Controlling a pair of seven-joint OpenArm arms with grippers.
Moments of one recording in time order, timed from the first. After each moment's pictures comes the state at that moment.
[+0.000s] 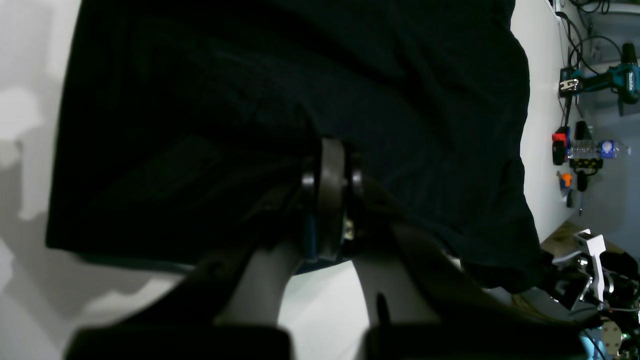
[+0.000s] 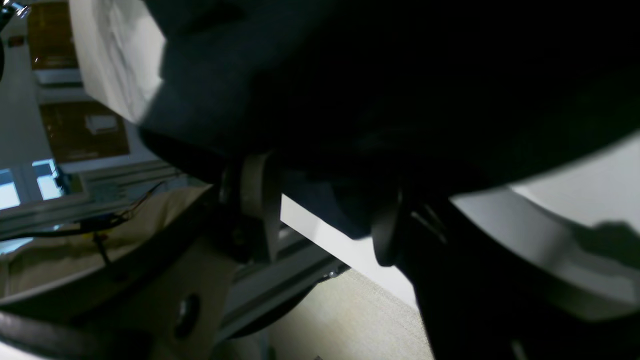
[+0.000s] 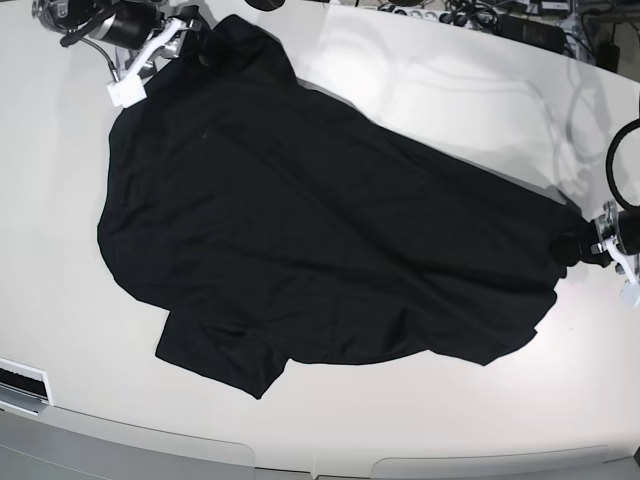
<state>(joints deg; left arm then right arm) -21.0 -40.8 -2.8 39.2 -73.6 -43.7 63.6 -33.0 2.9 22.6 95.4 56.5 40.1 -70.3</state>
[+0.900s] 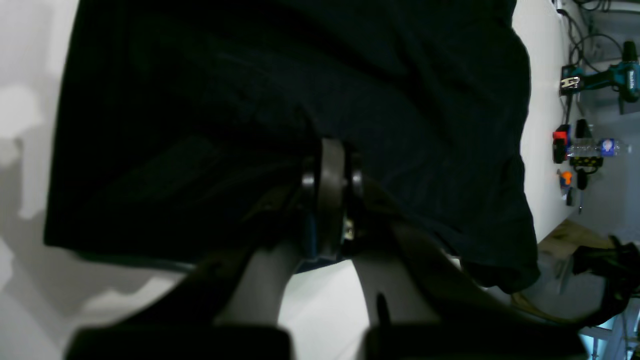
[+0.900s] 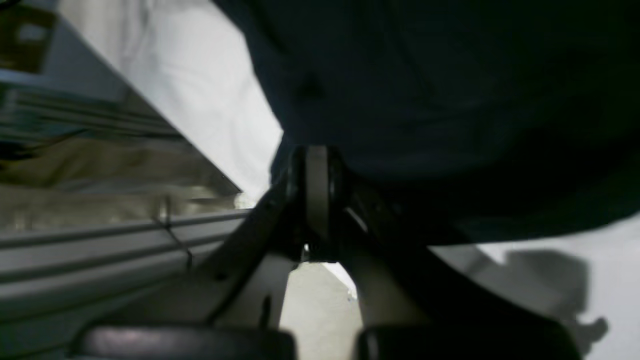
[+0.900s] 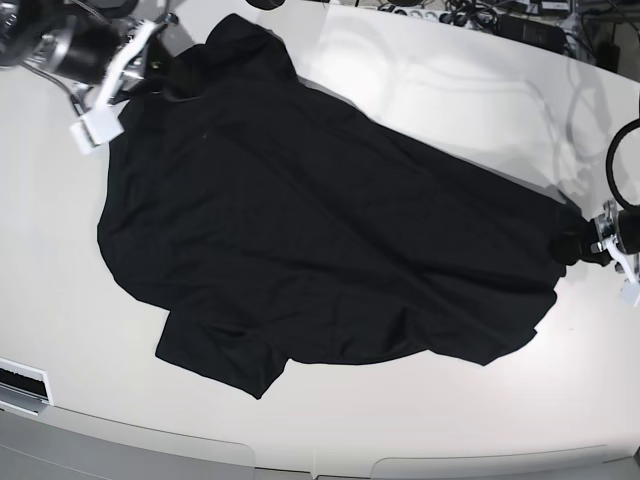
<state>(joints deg) -21.0 -40.8 -2.8 39.2 -73.7 -43.7 64.1 -33.3 6.3 28.1 122.7 61.6 40.4 -81.0</state>
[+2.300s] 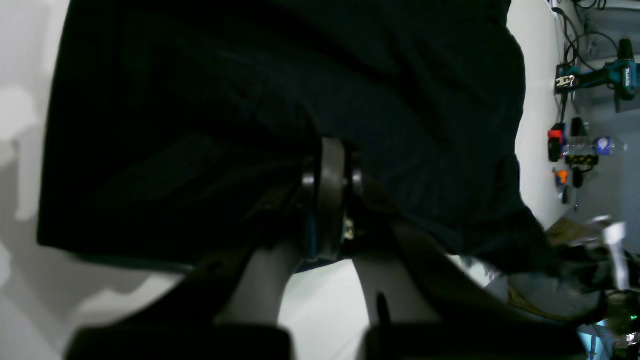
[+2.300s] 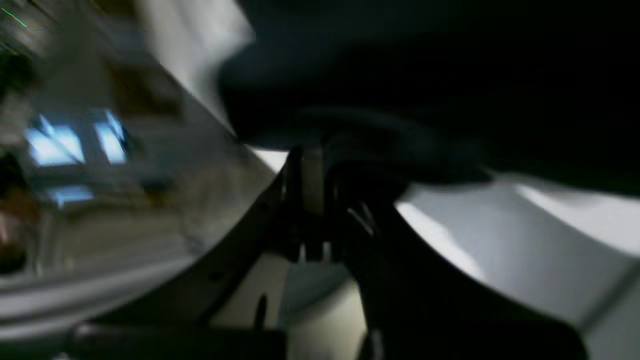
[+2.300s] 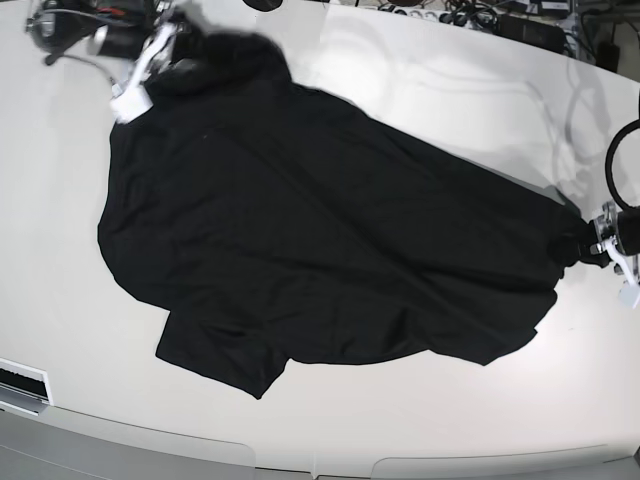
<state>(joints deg) -21.0 -40.8 -2.8 39.2 -74.3 -43.7 64.5 -28.8 4.0 27.4 97.8 73.6 40.4 -83.4</state>
